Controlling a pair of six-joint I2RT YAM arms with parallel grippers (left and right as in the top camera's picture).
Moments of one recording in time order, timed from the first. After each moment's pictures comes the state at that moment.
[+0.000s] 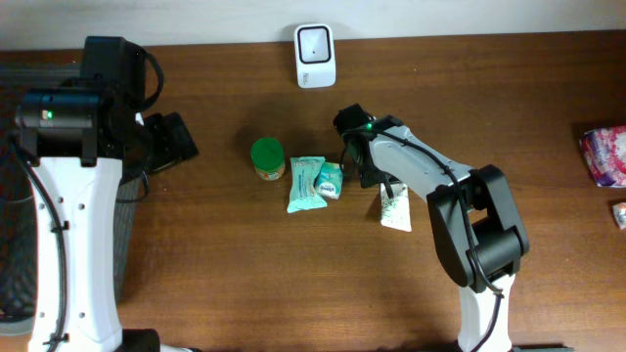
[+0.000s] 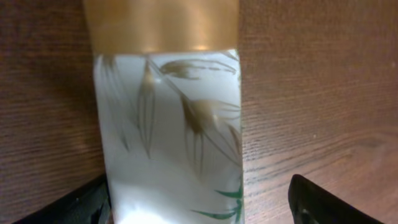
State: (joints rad) left arm -0.06 1.62 2.03 -1.69 -0.15 -0.50; right arm 0.43 2.13 1.50 -0.94 0.49 0.46
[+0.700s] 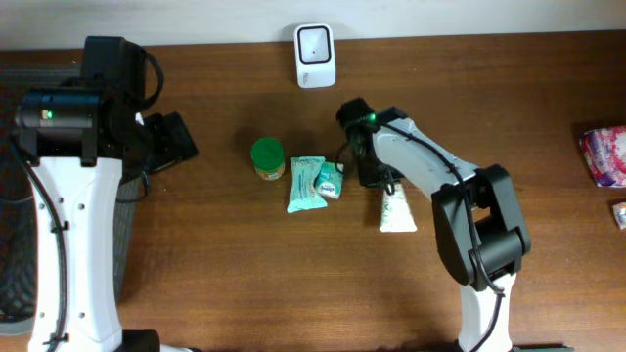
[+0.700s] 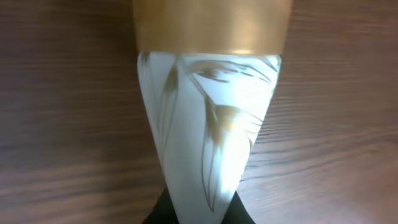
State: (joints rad) left arm -0.06 1.62 2.03 -1.69 -0.15 -0.50; right arm 0.41 2.13 1.58 -1.04 0.29 0.38
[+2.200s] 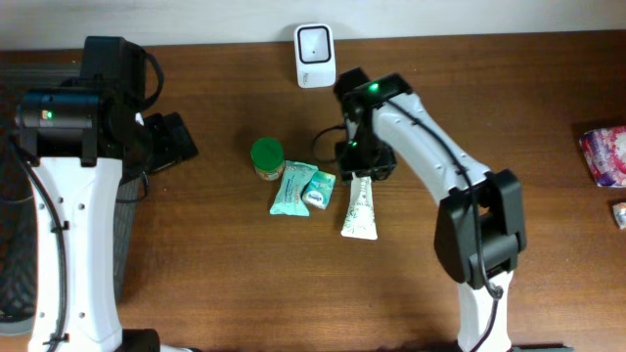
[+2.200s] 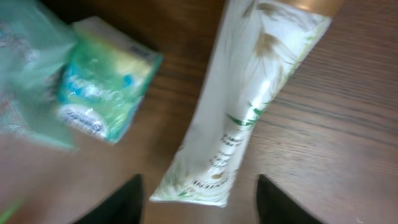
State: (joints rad) left arm -0.06 1.62 2.03 -1.69 -0.15 -0.50; right arm 0.44 2.15 1.86 -1.33 -0.08 0.28
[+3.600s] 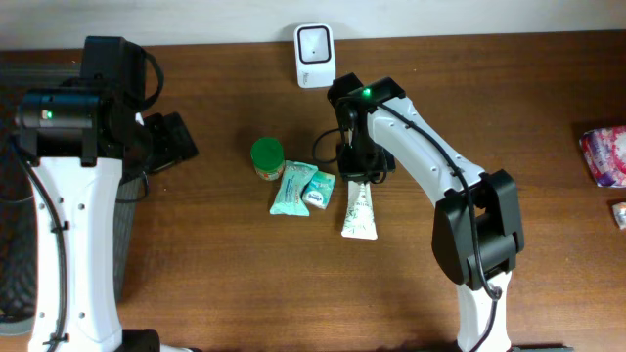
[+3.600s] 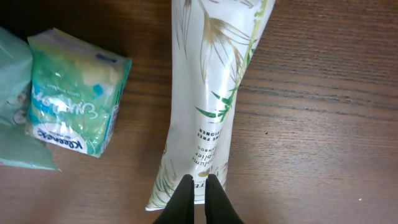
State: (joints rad) left arm -0.06 1.62 2.03 -1.69 -0.15 -0.50; right arm 0.44 2.15 1.84 -1.33 -0.04 0.40
